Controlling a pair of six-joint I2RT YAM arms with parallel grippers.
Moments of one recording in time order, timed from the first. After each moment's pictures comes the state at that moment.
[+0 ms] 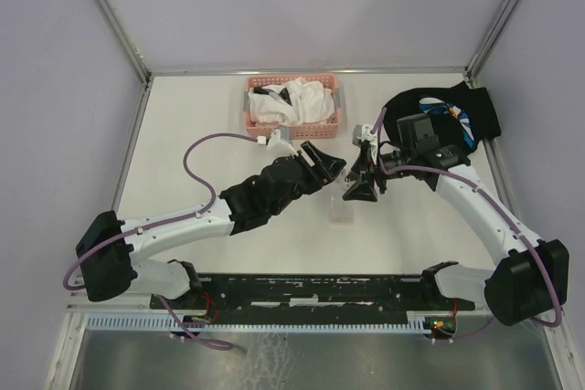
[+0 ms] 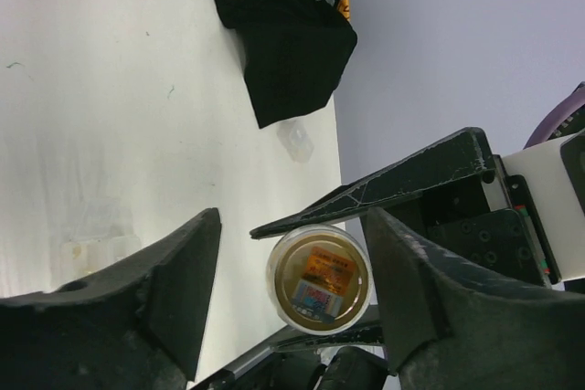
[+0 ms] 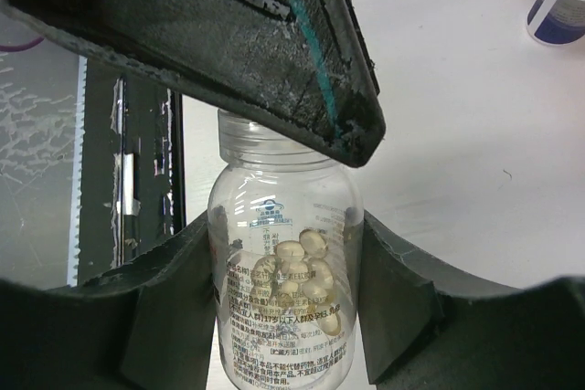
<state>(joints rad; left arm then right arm) -1.05 1.31 0.91 0.10 -0.41 -1.16 0.32 1.23 1.00 -0.64 -1.04 -0.59</state>
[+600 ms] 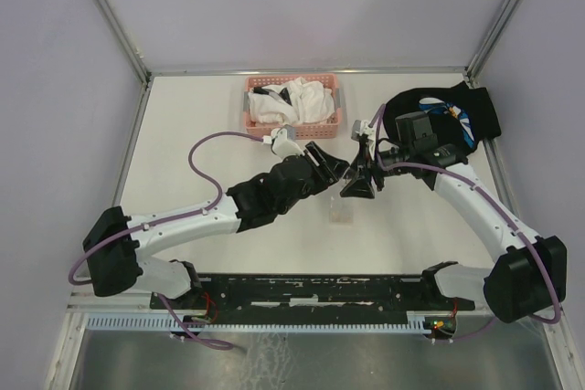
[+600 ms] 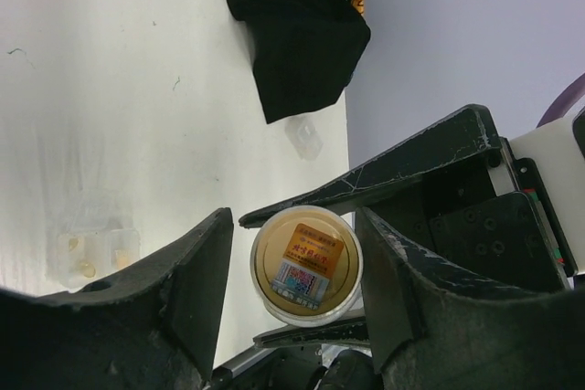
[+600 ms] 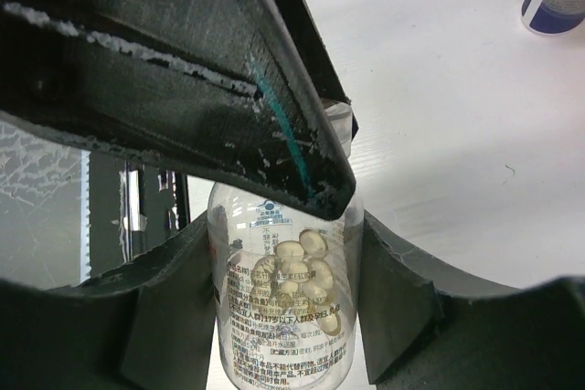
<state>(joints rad) -1.08 1.36 0.98 0.04 -0.44 -1.20 0.33 1.25 1.00 -0.59 -1.02 -0.48</state>
